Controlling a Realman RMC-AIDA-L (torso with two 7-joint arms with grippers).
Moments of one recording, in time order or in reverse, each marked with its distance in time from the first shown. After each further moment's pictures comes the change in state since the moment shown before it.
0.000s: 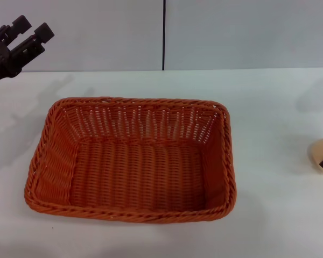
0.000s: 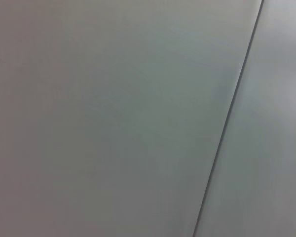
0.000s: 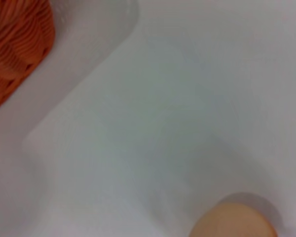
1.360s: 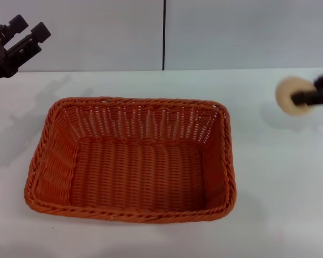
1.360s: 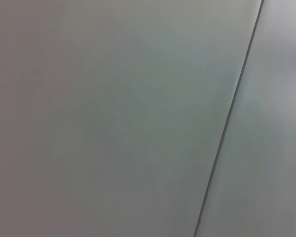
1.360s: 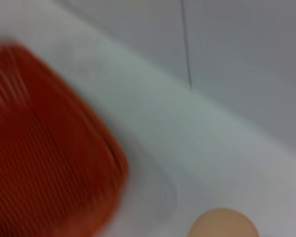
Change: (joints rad) left arm 0.007 0.004 0.002 0.003 -0.007 0.008 -0.003; right arm -0.134 0.034 0.057 -0.309 0.422 -0.022 -0.075
